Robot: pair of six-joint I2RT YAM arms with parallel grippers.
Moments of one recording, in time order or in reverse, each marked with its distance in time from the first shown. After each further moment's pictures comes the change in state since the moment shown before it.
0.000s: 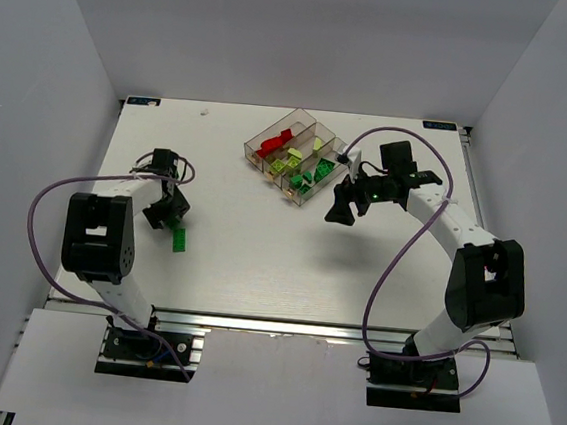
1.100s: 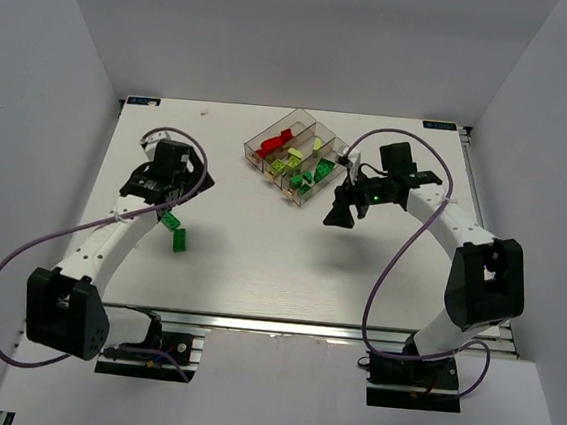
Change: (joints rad) left arm -0.240 -0.446 0.010 0.045 0.024 -0.045; right arm -0.016 0.005 -0.004 -0.024 -0.079 0.002
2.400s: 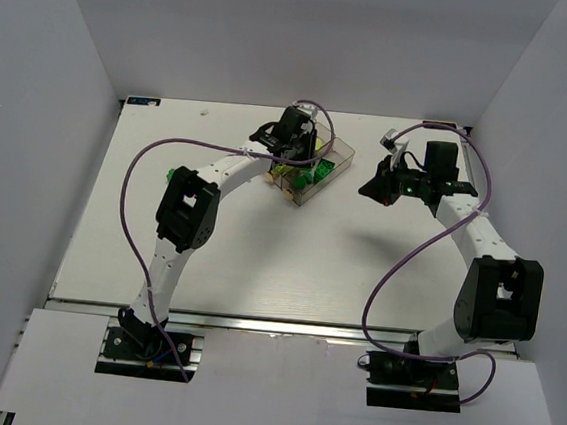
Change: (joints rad) left arm -0.327 1.022 0.961 0.124 0.237 0.352; right arm -0.206 -0.101 -0.087 0.238 0.003 0.137
